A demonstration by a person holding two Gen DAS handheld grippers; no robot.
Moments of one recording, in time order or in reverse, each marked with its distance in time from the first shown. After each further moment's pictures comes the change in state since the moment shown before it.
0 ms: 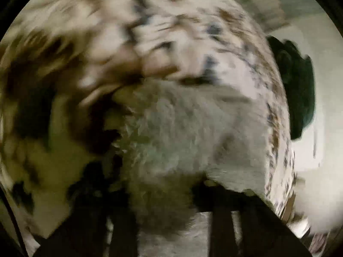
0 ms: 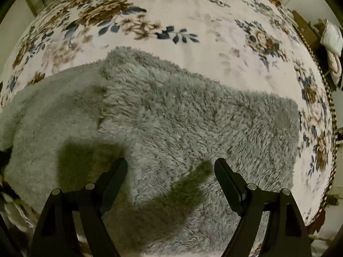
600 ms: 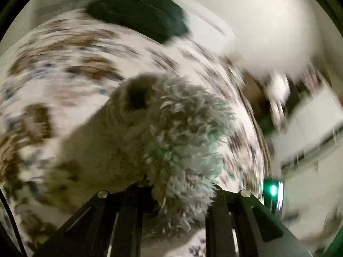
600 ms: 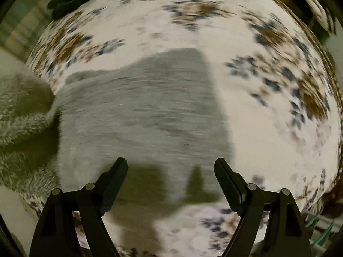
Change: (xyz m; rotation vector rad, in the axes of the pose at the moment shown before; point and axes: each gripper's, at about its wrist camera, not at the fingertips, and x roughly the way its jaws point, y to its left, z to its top) left arm -0.100 -0.273 -0.249 0.968 0.228 -0.340; right arm -0.034 -0.199 -0.077 0.290 0.010 0.129
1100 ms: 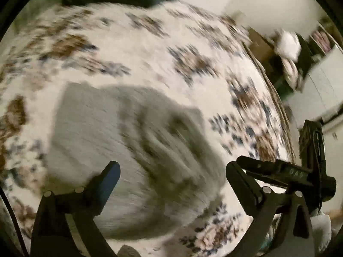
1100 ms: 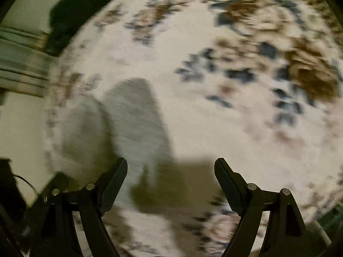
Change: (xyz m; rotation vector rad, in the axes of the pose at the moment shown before) left arm 0.064 -0.070 -0.033 0.049 0.148 0.171; right arm 0.007 -0.113 0.054 0.146 0.058 0.422
